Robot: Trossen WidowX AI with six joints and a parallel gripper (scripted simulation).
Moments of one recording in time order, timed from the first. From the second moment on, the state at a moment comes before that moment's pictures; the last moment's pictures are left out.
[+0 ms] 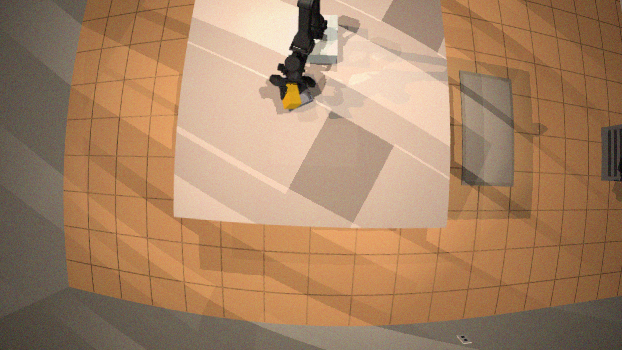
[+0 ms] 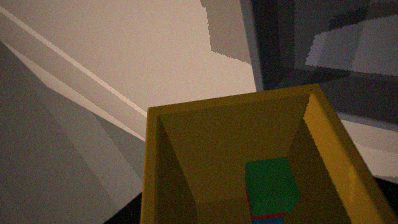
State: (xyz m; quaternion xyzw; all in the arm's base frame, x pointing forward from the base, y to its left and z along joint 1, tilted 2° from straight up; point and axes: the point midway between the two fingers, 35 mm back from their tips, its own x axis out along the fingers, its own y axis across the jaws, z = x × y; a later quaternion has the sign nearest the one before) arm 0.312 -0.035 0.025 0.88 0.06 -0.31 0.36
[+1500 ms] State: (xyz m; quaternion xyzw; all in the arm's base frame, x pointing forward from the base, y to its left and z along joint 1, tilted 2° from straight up) arm 0.318 -0.035 0.018 0.95 -0.05 -0.29 0.05
